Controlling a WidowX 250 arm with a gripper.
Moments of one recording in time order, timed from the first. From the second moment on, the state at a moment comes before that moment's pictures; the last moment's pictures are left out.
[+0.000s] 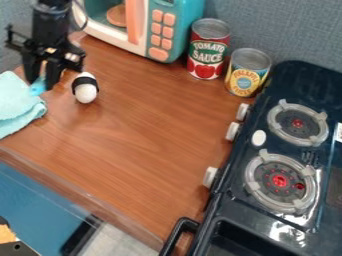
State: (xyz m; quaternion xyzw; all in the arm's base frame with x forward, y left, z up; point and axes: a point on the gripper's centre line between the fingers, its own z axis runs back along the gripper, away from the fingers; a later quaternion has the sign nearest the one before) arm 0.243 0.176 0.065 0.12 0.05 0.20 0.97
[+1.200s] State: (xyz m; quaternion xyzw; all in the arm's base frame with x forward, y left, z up) arm 0.273 0.115 0.023 0.10 0.10 0.02 0.99
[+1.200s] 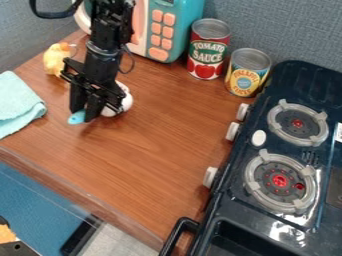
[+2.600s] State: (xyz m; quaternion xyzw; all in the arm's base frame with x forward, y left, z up) arm 0.226 0.026 0.028 0.05 0.12 -0.12 0.98
